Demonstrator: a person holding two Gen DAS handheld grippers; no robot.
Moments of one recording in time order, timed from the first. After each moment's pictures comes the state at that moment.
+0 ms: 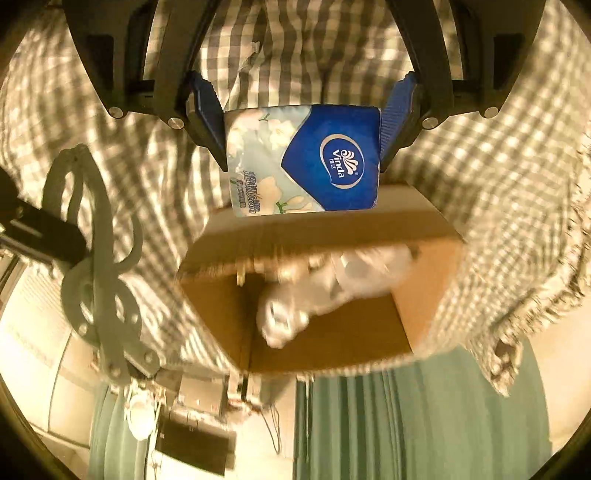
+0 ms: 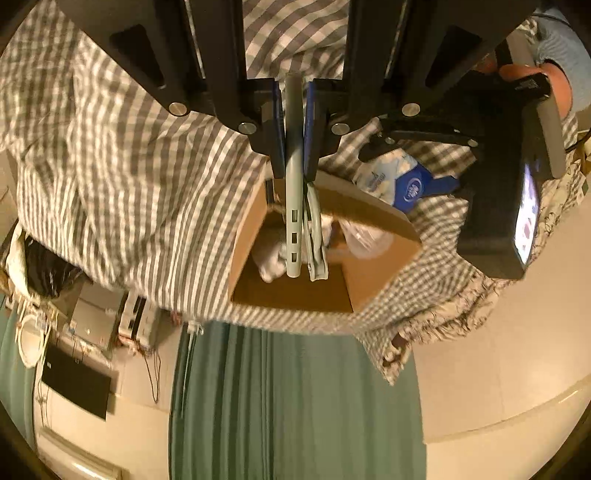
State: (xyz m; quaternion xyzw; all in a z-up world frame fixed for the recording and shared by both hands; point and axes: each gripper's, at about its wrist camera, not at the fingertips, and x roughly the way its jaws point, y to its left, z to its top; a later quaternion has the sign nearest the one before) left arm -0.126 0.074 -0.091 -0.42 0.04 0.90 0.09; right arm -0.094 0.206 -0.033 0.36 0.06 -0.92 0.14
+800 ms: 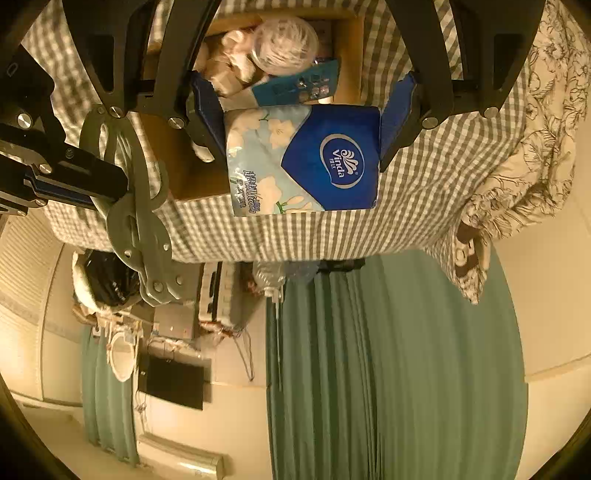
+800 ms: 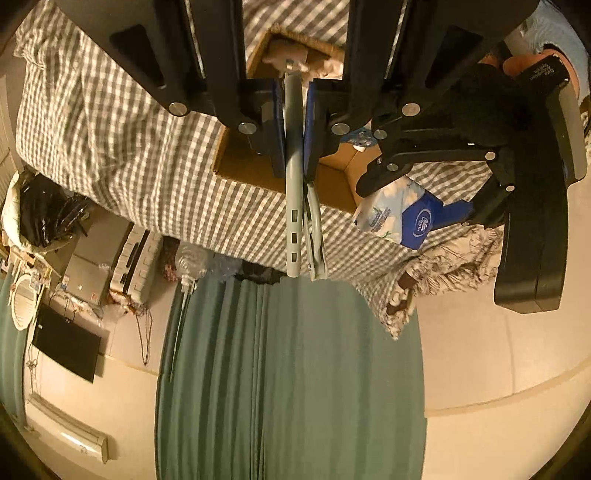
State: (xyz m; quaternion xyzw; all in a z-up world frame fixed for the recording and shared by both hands) left arm -0.243 0.034 0.002 -0.30 0.04 0.95 0.05; right arm -0.224 0.159 0.028 0.31 0.07 -0.93 0.15
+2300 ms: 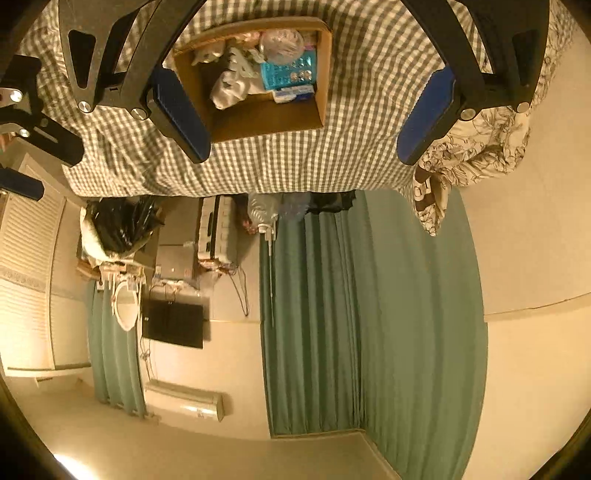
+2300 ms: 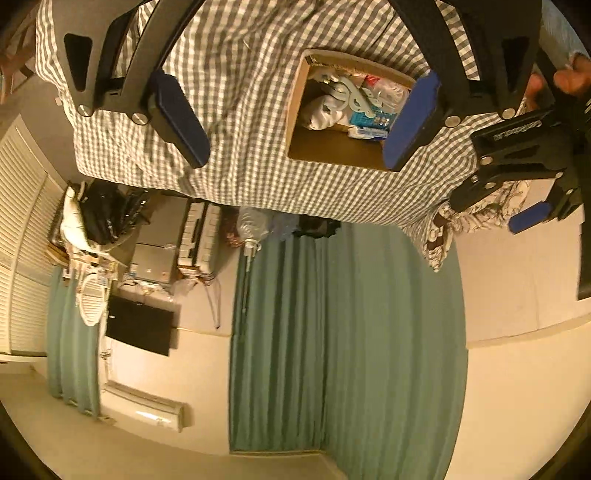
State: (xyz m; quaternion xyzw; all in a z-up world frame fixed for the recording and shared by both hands) left arm -0.126 0.022 0.105 -0.18 0.02 0.98 0.03; right arm -0.101 0.203 0.114 0.21 0.03 -0.98 0.03
